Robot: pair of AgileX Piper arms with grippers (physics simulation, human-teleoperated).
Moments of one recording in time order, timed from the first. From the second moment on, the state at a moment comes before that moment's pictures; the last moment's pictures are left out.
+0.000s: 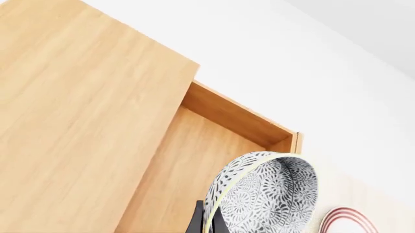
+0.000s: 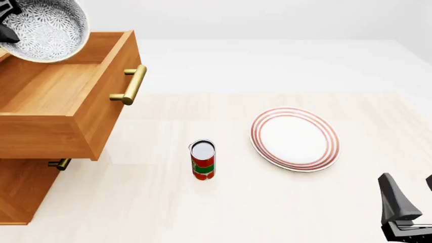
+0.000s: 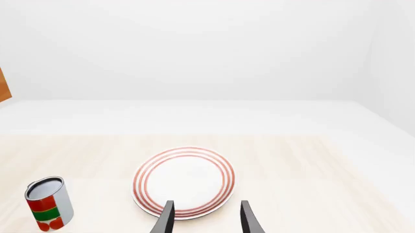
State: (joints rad) left arm 0.13 1.24 -1.44 0.84 -0.40; right arm 0.00 0.02 -0.01 -0.01 0.00
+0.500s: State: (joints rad) left arm 0.13 1.23 -1.39 0.83 -0.40; right arm 0.00 0.02 -0.01 0.00 0.00
